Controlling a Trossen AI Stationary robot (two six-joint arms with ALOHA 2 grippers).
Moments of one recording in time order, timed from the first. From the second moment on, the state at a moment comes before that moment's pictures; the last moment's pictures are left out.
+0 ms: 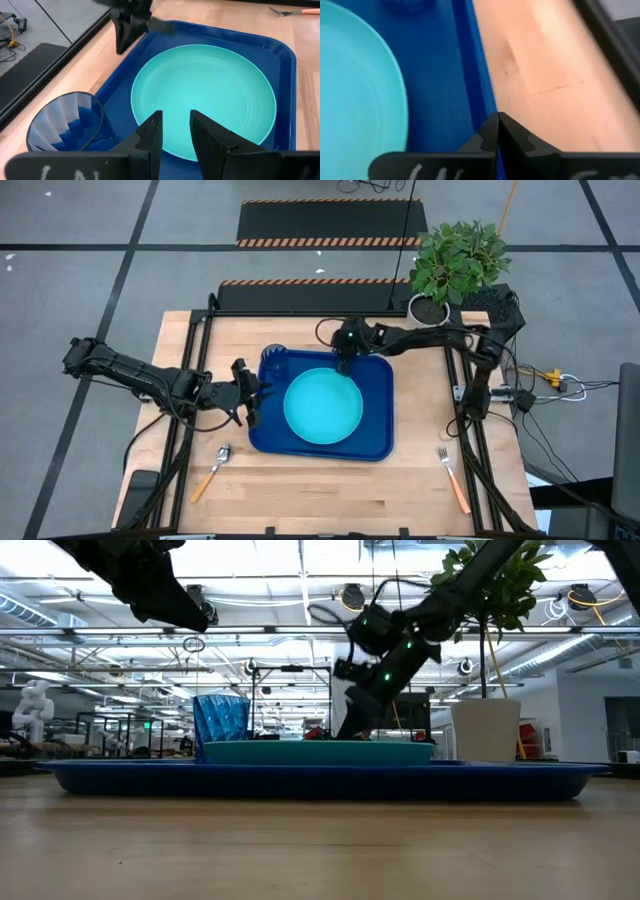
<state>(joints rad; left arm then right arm) -0.26 0.99 0.69 -0.35 -0.52 -0.31 -0.42 1.83 1.05 -0.03 -0.05 -0.18</state>
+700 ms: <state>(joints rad) -0.26 0.99 0.69 -0.34 -0.52 -0.30 -0.28 1.44 0.91 -0.68 -0.11 0.37</state>
